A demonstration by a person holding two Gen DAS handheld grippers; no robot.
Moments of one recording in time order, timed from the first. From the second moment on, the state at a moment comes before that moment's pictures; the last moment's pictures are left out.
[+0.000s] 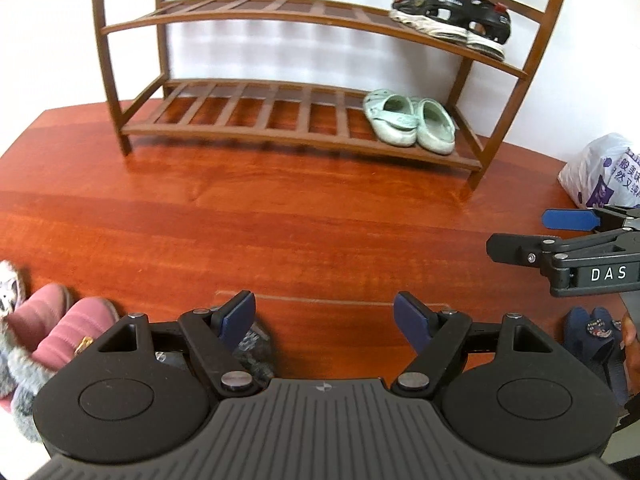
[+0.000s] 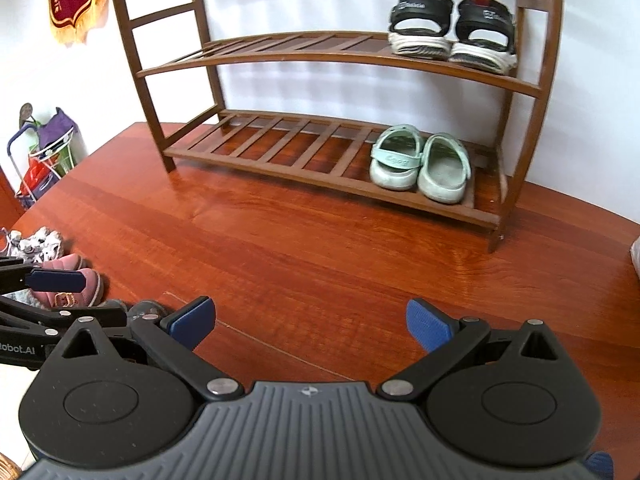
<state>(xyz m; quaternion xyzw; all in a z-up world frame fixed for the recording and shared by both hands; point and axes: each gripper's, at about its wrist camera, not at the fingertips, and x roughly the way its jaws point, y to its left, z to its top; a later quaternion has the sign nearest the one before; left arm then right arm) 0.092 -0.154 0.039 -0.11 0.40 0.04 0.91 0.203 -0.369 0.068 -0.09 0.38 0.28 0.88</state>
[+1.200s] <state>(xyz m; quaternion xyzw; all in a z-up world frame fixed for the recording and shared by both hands) 0.011 -0.027 -0.012 -0.03 0.48 0.01 0.87 0.131 -0.257 0.029 -0.12 0.43 0.28 0.85</state>
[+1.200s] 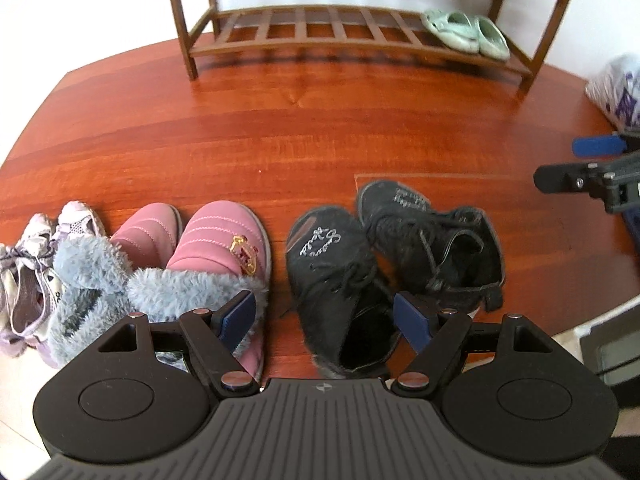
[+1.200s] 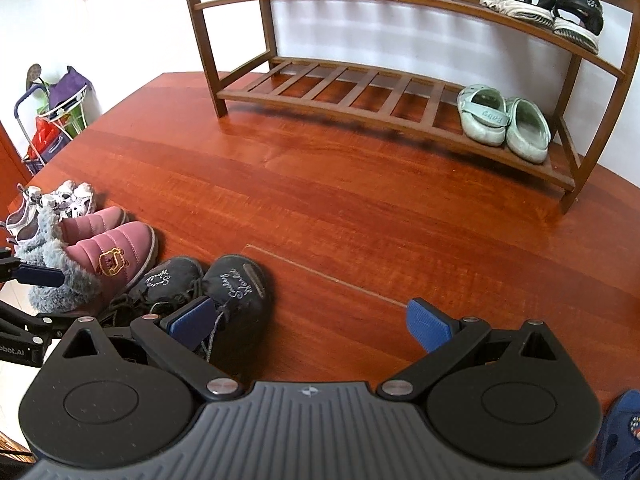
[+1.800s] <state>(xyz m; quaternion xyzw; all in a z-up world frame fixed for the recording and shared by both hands) 0.021 -0.035 -0.045 0.00 0.51 -0.04 0.86 0.111 -0.214 -0.020 -0.16 0.46 0.29 0.82</state>
